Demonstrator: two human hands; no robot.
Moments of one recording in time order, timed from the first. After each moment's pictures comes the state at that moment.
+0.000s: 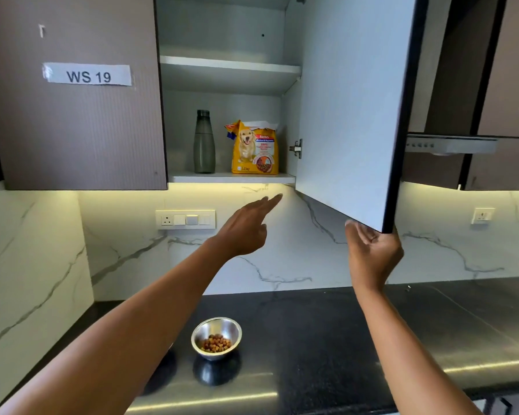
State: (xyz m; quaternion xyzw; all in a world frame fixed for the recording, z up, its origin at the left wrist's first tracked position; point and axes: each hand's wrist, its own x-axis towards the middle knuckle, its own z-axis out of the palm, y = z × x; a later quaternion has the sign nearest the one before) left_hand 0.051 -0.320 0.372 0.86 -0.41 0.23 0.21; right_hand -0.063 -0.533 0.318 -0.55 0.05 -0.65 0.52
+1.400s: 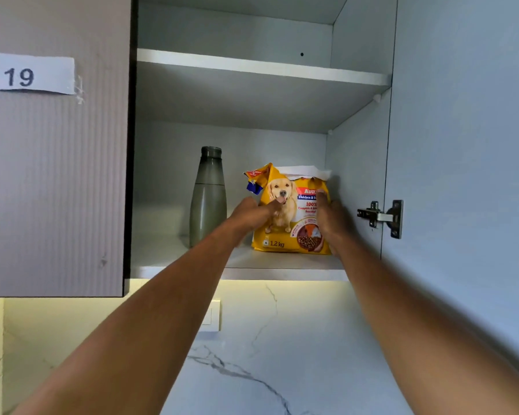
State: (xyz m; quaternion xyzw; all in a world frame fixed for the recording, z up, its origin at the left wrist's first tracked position) left_hand 0.439 -0.378 0.520 0.80 -0.22 0.09 0.55; right_hand 0.384 -0.548 0.509 -0.78 0.11 -0.38 0.49
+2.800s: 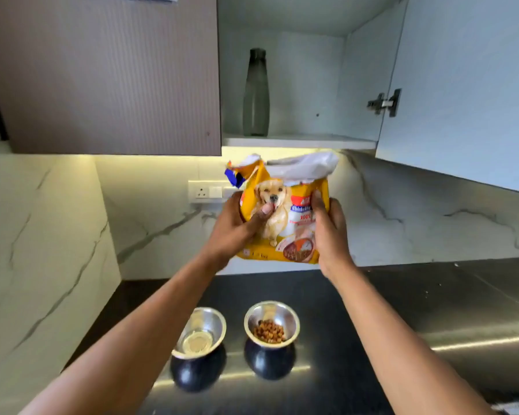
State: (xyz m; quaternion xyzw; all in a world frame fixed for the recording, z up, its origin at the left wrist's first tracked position) left_hand 0.174 -0.143 0.298 0.68 -0.33 0.04 0.65; right_hand 0.129 -0.329 0.280 -0.63 0.02 -0.36 0.69
